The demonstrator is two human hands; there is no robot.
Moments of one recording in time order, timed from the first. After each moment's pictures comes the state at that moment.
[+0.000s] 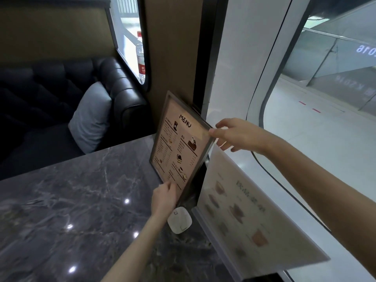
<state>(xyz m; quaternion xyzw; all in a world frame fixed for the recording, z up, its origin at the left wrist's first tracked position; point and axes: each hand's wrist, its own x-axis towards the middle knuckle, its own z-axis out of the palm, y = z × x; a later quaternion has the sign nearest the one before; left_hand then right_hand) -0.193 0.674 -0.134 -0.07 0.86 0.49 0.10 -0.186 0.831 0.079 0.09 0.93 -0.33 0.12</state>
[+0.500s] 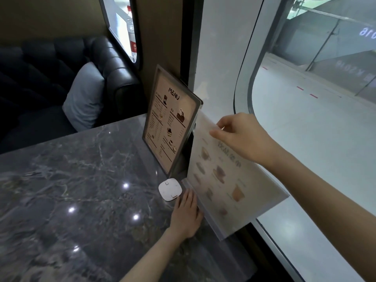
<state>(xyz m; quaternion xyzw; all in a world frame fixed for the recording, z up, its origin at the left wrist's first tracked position) -0.078 0.714 -0.212 0.24 0.94 0.16 0.20 -0.104 0.846 0.049 -0.01 0.96 -0.26 -0.08</state>
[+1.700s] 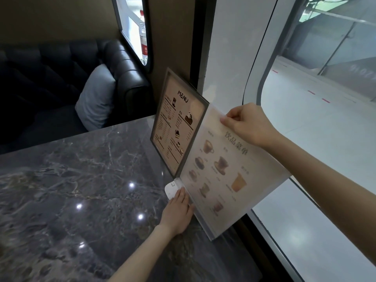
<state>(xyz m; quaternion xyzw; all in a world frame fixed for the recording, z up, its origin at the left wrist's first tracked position) -0.094 0.682 -0.194 0.19 0.93 0.19 0.26 -0.142 0.863 0.046 0.01 0.95 -0.29 -0.08</state>
